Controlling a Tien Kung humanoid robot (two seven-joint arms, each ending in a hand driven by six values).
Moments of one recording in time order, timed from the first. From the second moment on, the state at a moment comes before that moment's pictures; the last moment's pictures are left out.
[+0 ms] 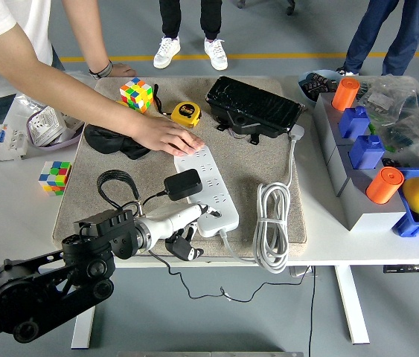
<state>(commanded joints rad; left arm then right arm) -0.50 0.28 -0.57 -1.52 1.68 -0.15 0.52 -0.03 -0.31 0.88 0.43 -0.46 -0.15 0.23</state>
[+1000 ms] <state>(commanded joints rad) -0.48 0.29 -0.63 -1.56 1.62 -0.13 0.45 -0.03 -0.30 0.90 0.43 -0.47 -0.15 0.23</state>
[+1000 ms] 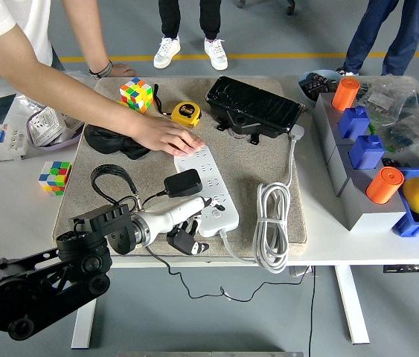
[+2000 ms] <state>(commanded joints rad) -0.38 0.24 -0.63 -1.38 1.00 0.35 -0.23 -0.02 -0.30 0.89 0.42 -0.46 -0.15 0.23</state>
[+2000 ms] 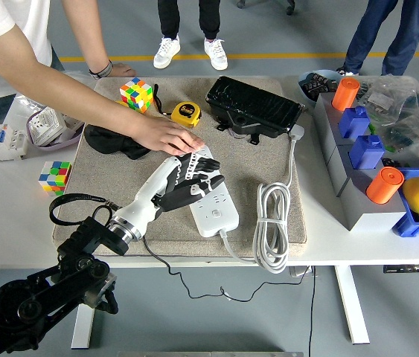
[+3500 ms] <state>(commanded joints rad) -0.37 0.26 -0.66 -1.39 1.00 0.36 -0.24 -0.02 -0.31 0.86 0.41 -0.45 -0.15 0.22</state>
